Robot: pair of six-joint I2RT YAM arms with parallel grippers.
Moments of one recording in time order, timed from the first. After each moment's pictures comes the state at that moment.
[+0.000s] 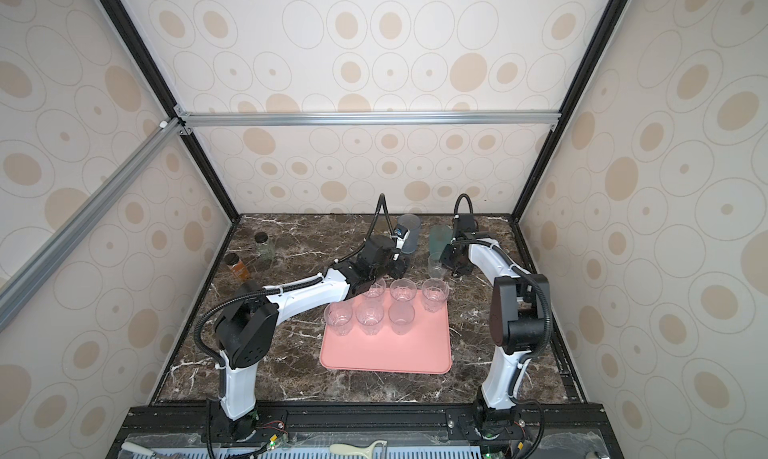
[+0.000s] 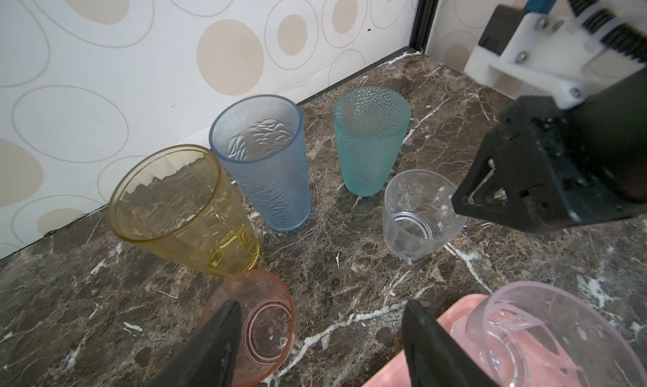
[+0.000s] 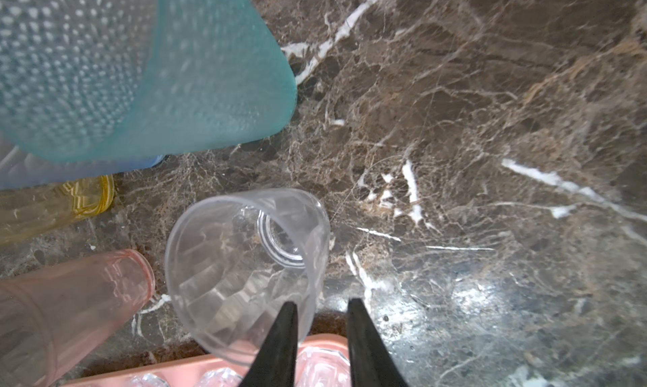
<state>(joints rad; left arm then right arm) -0.82 1.97 1.49 0.01 -0.22 -0.04 0.08 1.87 1.43 -0.71 -0.05 0.56</state>
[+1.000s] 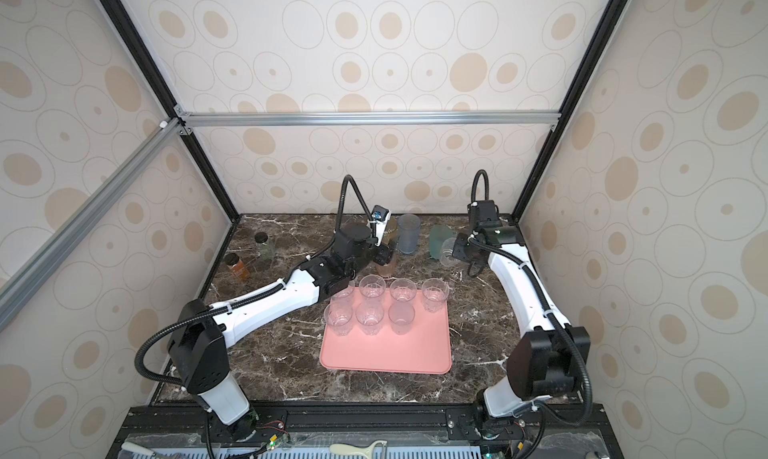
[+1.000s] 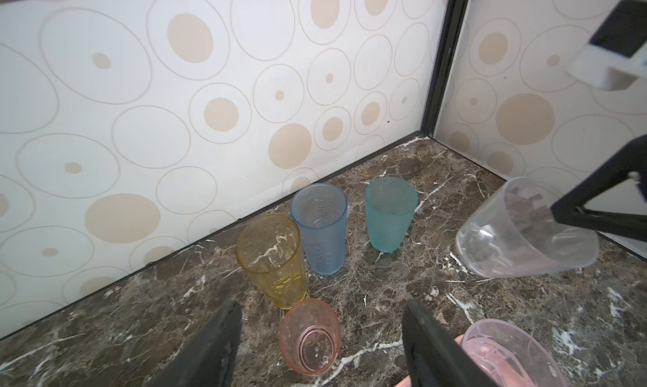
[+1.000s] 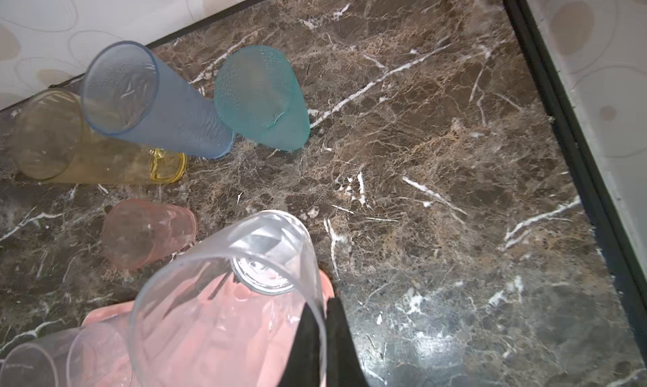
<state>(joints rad) -0.82 1.69 1.40 0.02 -0.33 0.01 0.10 1.50 1.47 -0.94 0.06 0.39</state>
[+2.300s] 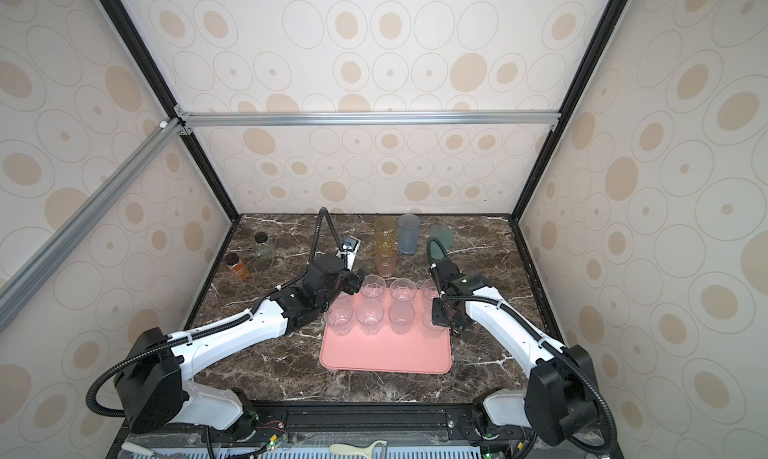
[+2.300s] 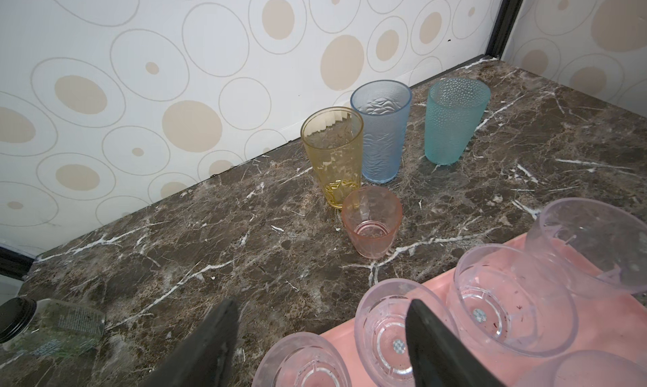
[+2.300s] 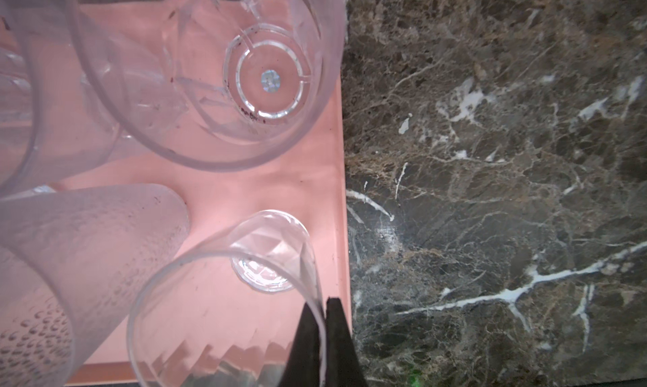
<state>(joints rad) -0.79 1.42 0.99 0.02 -0.44 -0.01 0.40 1.34 0.98 -1.01 0.11 0.53</state>
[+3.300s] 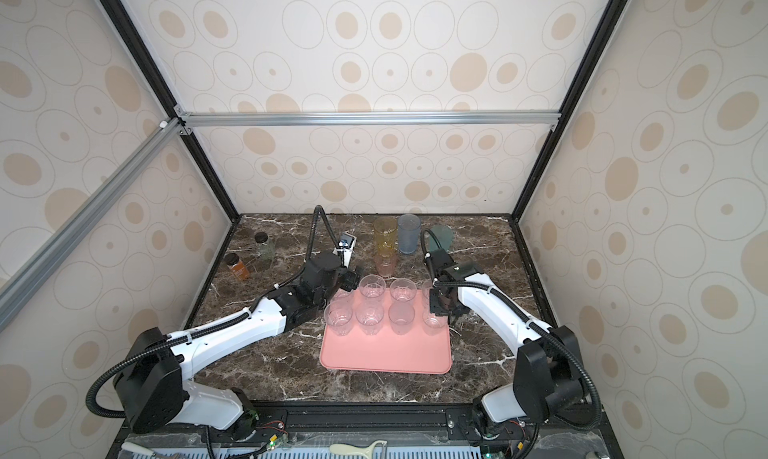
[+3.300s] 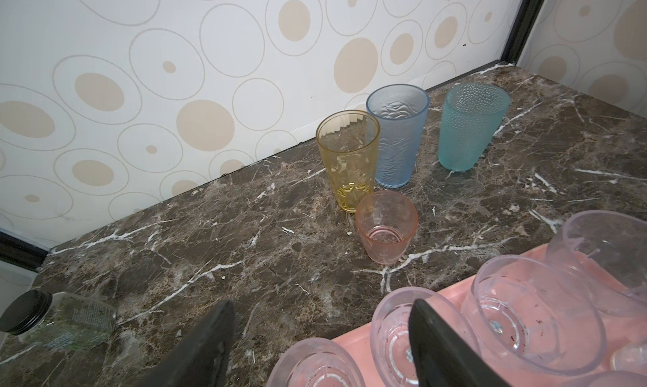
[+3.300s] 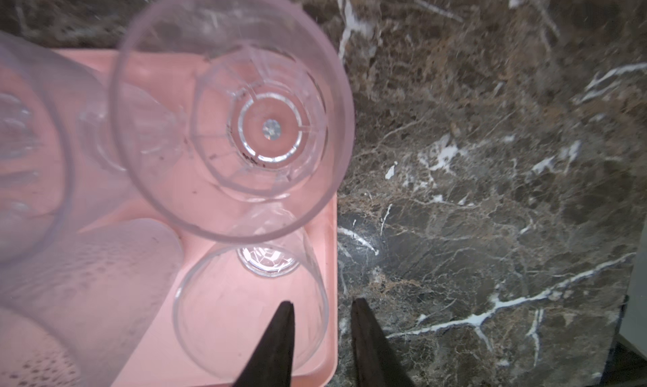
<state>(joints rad) -0.76 1.42 0.99 0.03 -0.46 0.00 0.41 1.44 1.15 -1.06 0.19 0.46</state>
